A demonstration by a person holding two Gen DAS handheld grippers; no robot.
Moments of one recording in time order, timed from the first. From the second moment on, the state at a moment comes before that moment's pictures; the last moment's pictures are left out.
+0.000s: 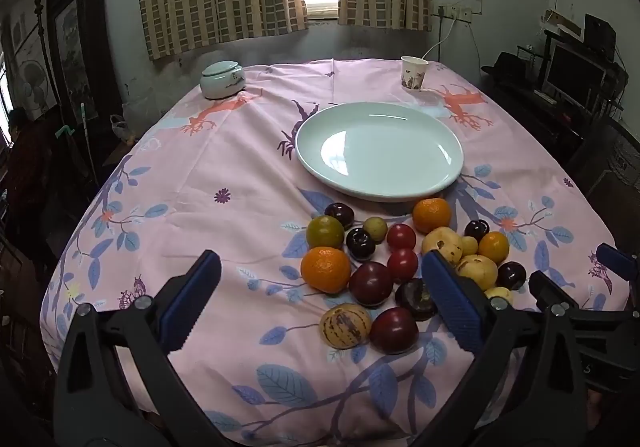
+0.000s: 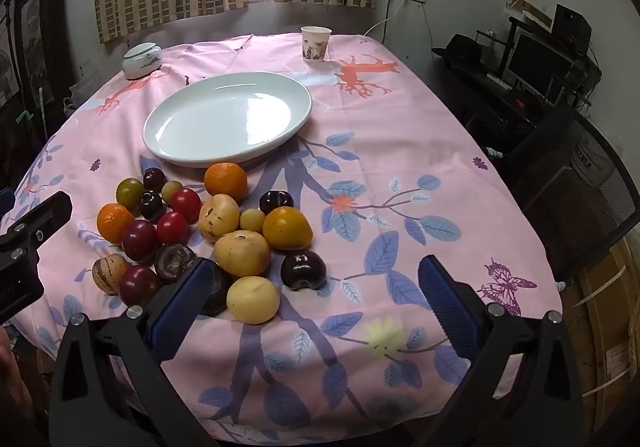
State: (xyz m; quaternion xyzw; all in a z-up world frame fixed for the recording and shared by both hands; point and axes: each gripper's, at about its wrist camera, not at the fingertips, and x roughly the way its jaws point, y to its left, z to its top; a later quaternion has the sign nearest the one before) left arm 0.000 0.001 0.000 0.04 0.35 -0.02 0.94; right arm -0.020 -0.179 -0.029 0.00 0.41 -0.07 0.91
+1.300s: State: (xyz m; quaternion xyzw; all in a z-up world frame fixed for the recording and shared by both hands) left arm -0.002 0.004 -0.001 0.03 0.35 -0.02 0.93; right arm -0.023 -0.170 -0.028 0.00 0.41 -0.07 0.91
